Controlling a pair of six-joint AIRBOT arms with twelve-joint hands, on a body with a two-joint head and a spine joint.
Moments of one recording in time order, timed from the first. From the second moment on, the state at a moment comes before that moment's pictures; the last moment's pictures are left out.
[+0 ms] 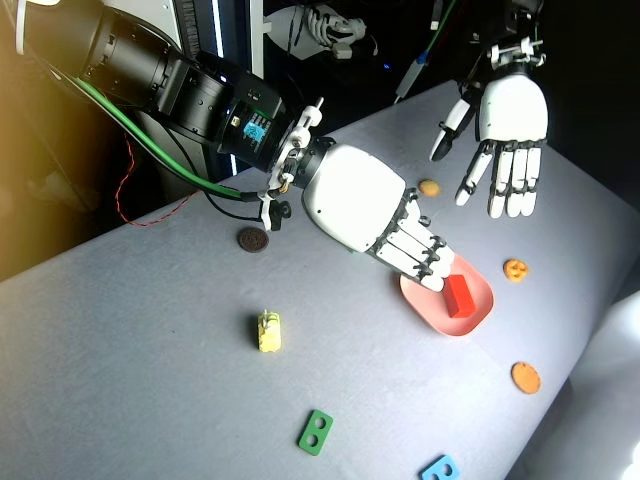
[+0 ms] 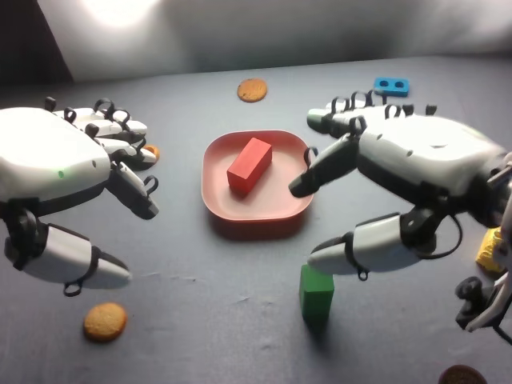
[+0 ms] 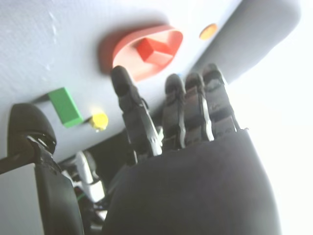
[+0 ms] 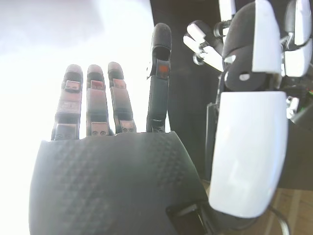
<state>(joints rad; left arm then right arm) 0.27 -0.65 0.79 0.06 -0.15 1.03 -0.32 -1.03 0.74 0.85 0.65 -1.46</state>
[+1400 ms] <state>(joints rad) 0.39 -0.57 0.73 0.85 -0.40 0.26 -0.41 -1.12 0.80 0.82 0.64 -1.49</state>
